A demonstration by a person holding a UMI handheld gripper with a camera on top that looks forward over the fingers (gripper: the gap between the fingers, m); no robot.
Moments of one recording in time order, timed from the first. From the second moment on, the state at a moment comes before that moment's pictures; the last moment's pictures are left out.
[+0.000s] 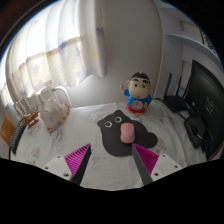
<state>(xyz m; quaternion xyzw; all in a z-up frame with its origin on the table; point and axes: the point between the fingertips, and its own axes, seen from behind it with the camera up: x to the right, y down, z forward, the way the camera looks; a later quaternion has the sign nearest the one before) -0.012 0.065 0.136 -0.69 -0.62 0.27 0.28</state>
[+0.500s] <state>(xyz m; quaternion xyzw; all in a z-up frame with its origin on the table) 0.113 0.008 0.175 -0.68 -0.62 0.27 0.26</state>
